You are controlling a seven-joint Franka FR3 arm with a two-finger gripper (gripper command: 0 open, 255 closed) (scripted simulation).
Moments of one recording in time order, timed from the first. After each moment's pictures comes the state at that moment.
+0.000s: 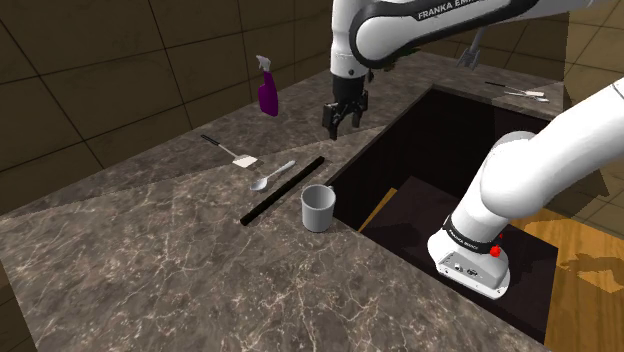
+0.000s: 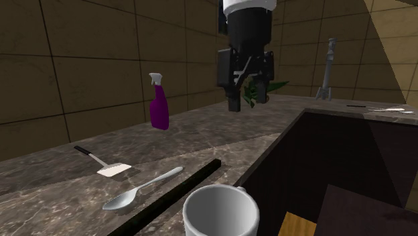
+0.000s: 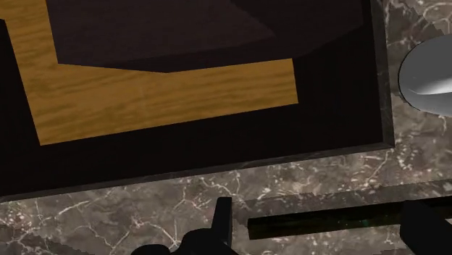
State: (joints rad) arm 0.09 -0.44 0.13 -2.44 0.05 1.94 0.29
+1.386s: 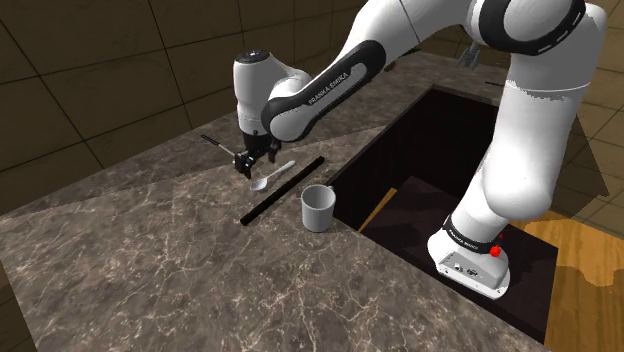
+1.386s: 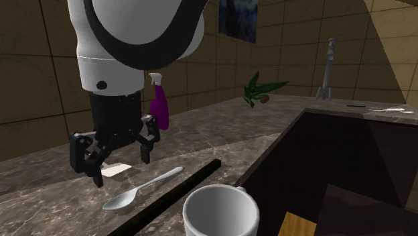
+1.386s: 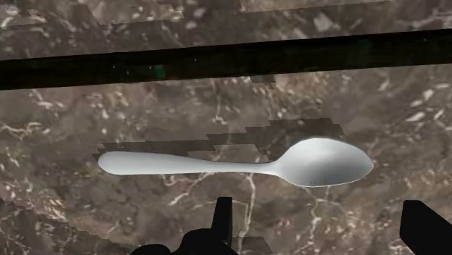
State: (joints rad) arm 0.21 0.26 0.29 -2.03 -0.24 2.37 0.63
